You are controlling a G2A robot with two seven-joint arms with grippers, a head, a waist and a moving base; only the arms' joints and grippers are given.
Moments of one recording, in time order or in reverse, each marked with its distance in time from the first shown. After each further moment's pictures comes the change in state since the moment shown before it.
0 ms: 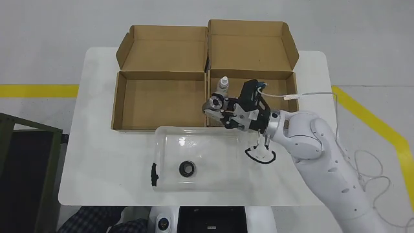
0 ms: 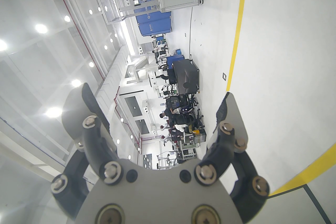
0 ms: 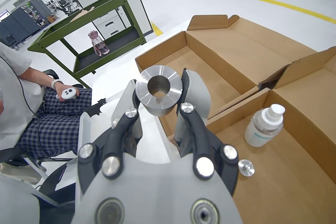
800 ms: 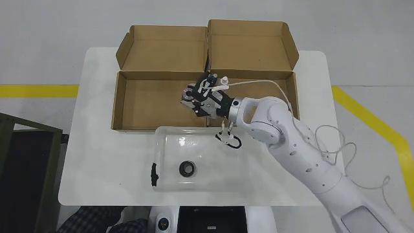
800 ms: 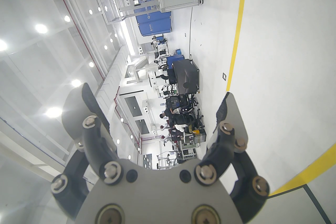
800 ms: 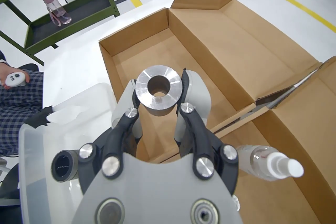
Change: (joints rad) left arm 0.000 0.000 0.000 0.000 0.000 0.000 0.000; right arm 0.294 -0.102 -0.314 0.205 -0.226 0.239 0.005
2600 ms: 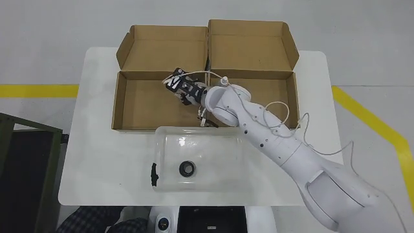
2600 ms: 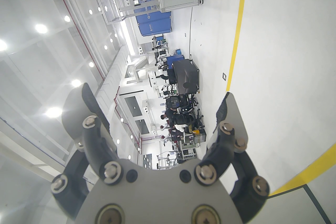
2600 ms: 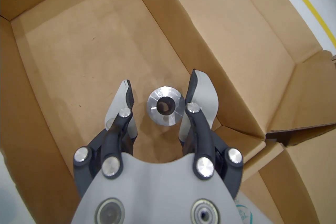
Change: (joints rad) left arm 0.000 0.000 0.000 0.000 0.000 0.000 0.000; right arm 0.241 -0.237 -0.221 0.484 -0.217 0.126 -0.035
